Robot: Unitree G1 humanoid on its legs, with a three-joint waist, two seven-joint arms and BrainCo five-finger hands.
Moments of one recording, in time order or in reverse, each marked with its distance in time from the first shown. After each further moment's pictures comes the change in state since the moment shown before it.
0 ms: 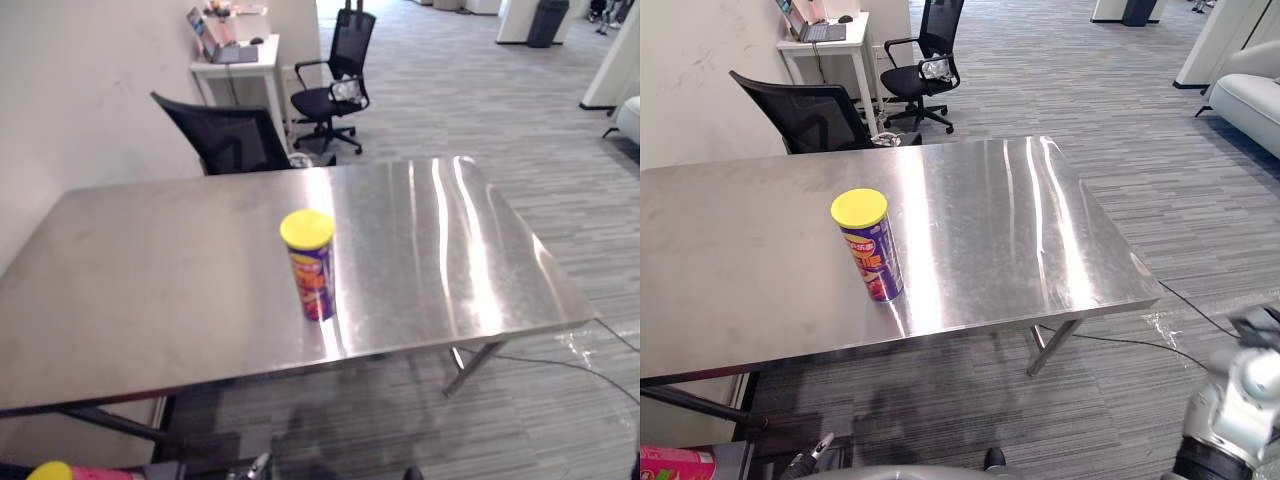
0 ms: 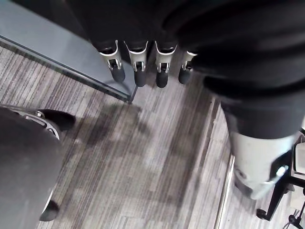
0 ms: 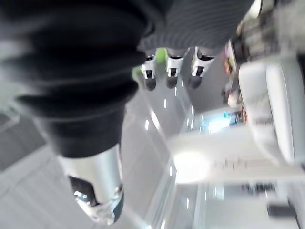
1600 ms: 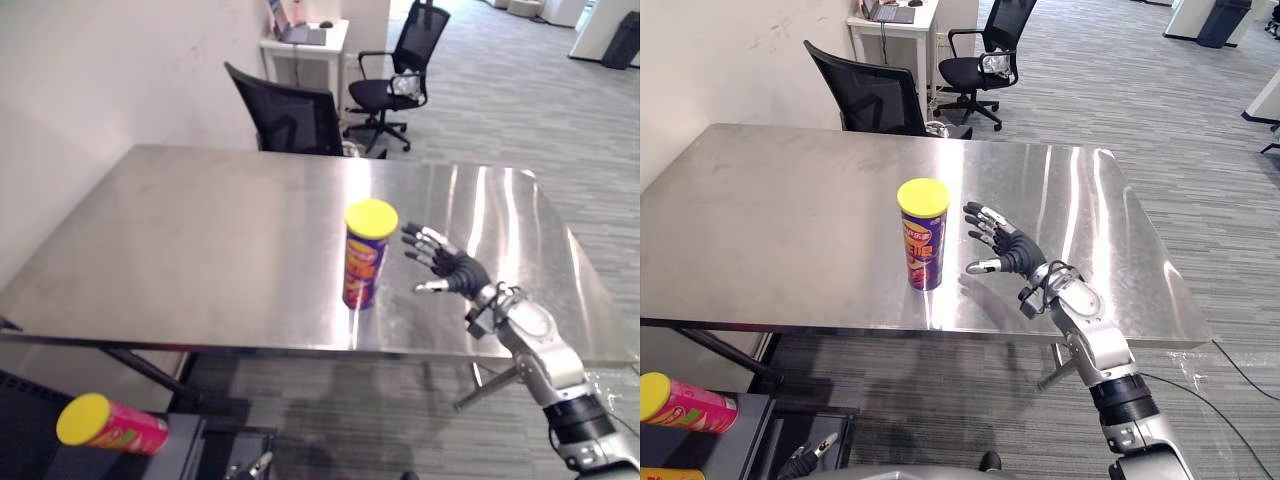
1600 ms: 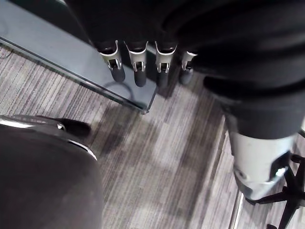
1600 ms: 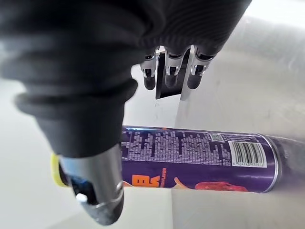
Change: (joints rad) left arm -0.014 0.045 -0.084 0.021 0.070 -0.014 -0.014; right arm -0.234 -0.065 0.767 0.118 0.093 0.336 0.847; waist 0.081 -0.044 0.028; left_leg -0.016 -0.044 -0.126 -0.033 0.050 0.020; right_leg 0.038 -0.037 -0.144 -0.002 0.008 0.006
